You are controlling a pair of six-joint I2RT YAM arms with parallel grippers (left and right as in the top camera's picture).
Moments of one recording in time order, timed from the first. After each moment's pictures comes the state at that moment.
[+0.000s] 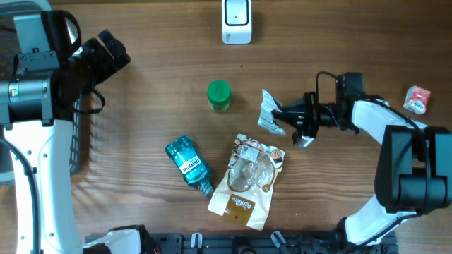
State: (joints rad) left arm 0.08 1.42 1.70 -1.13 0.04 -0.51; right arm -0.05 1.85 0.94 -0.57 -1.56 2.06
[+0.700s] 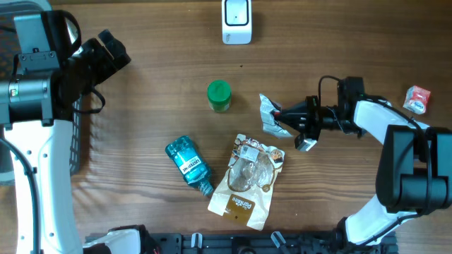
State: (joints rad) left arm 0.08 1.42 1.70 -1.13 0.04 -0.51; right arm -0.07 1.85 0.94 -0.55 -1.55 2.07
